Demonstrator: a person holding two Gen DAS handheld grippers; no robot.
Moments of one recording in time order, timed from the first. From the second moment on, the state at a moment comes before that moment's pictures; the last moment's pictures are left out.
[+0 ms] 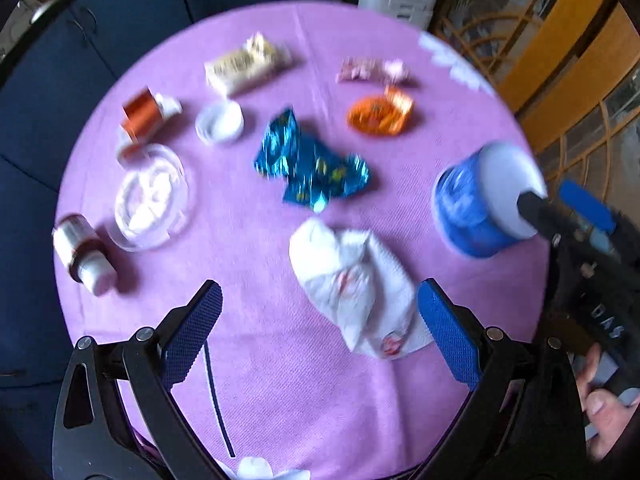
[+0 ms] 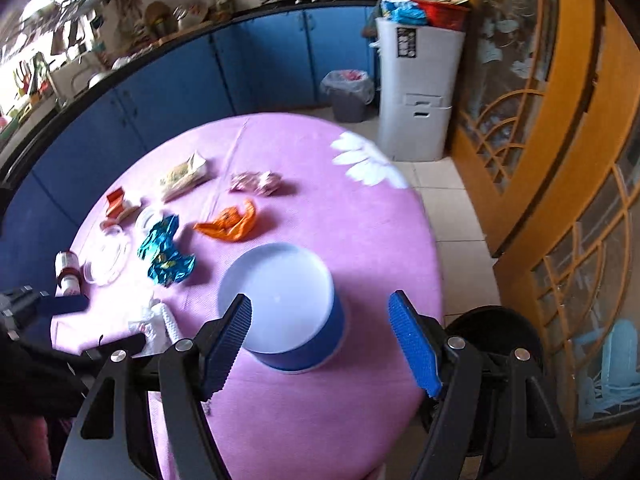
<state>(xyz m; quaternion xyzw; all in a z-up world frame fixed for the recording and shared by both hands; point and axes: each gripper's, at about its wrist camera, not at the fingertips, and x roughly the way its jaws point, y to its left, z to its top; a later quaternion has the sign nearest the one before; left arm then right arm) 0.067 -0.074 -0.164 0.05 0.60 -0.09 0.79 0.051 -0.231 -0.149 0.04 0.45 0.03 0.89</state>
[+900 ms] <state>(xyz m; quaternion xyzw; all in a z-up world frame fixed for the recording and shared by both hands) 0.086 -0.048 -0.175 0.01 0.61 -0.08 0.79 0.073 -0.188 -0.164 0.03 0.48 0.10 0.87</state>
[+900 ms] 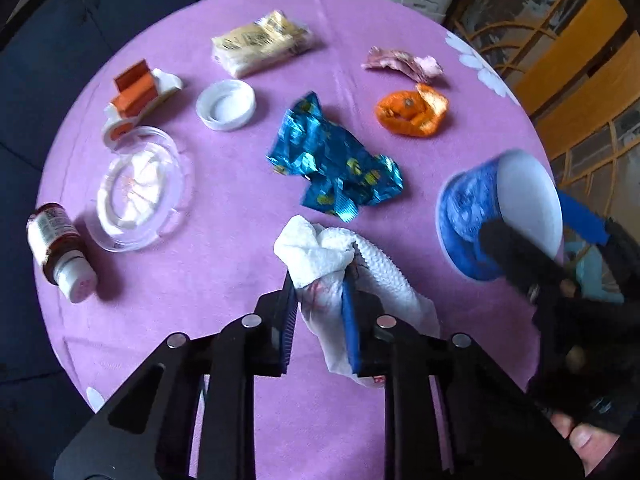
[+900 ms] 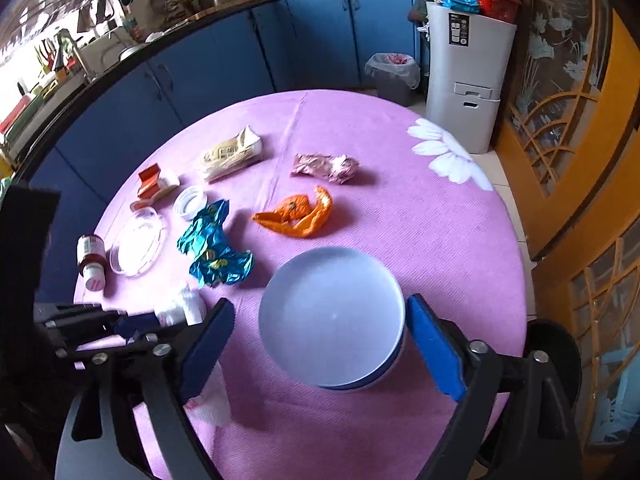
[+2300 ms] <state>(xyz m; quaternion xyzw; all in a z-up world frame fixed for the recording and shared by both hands) 0.067 -0.247 -0.108 0.13 0.51 -0.20 0.83 -0.017 -0.376 -0.135 0.12 0.40 -0.09 0.90</state>
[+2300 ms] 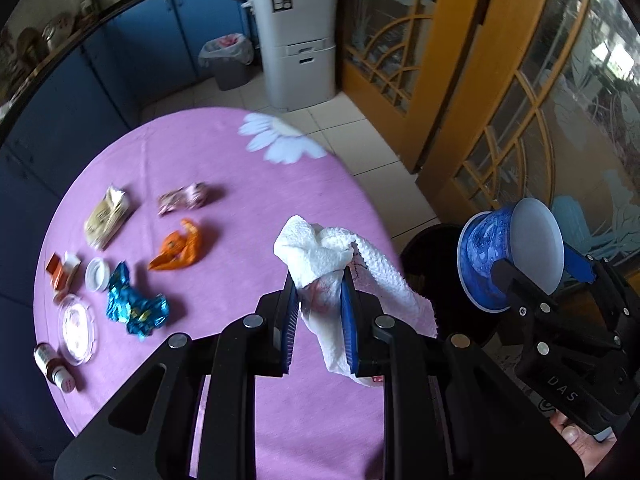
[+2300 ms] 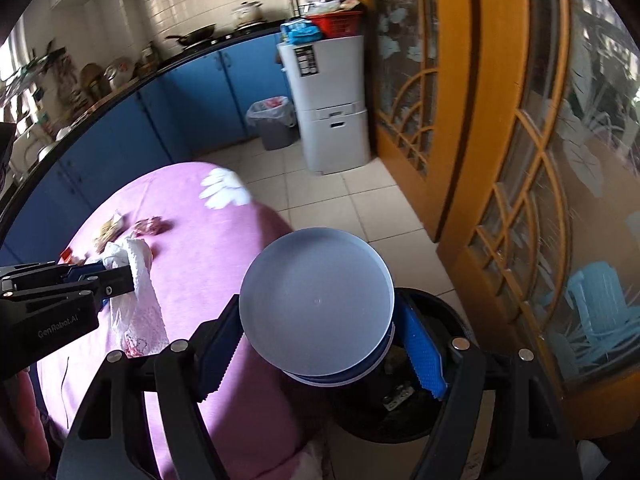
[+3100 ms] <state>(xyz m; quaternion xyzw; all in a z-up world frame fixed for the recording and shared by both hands) 0.065 -0.321 -0.127 0.18 0.51 -0.22 0.81 -0.011 -0.430 -0.189 0.16 0.43 -0.11 0.88</state>
